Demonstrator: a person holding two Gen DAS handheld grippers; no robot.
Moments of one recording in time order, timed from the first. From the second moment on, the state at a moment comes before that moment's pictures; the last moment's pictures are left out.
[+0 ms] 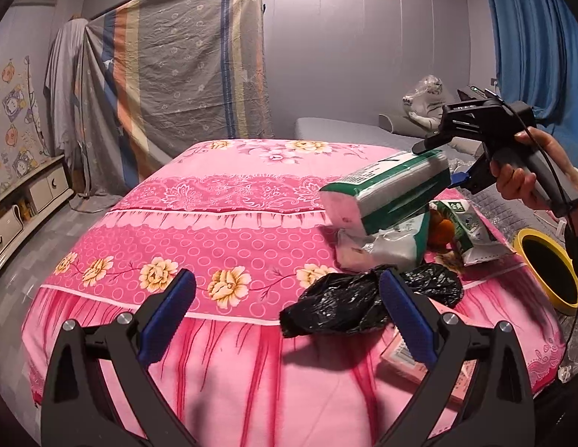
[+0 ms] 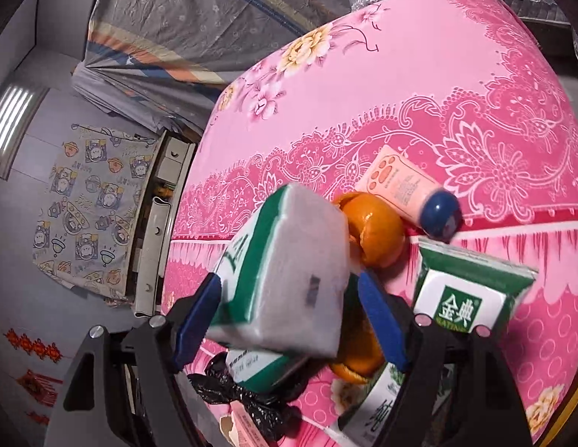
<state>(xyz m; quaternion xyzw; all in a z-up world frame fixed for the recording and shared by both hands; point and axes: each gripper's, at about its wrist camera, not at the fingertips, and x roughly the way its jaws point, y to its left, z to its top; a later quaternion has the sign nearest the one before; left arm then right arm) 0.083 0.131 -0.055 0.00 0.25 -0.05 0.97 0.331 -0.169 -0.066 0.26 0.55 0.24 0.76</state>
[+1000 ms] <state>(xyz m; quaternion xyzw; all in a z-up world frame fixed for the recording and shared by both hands) 0.115 0.122 -0.069 -0.03 0.32 -0.14 0.94 0.261 -0.228 0.014 0.25 0.42 0.27 0.83</state>
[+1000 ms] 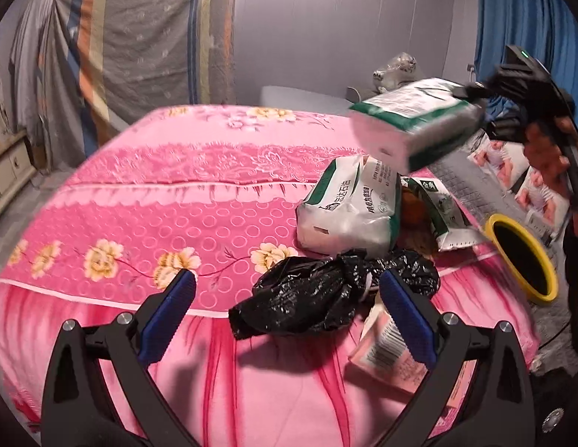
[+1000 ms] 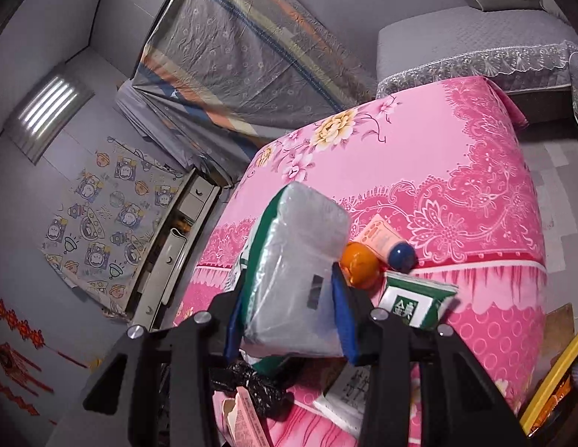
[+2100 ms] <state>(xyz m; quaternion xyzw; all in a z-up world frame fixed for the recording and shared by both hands) 0.090 0.156 -0.028 -0.08 0.24 -0.06 0.97 0.202 -0.226 0.035 0.24 0.39 0.29 0.84</state>
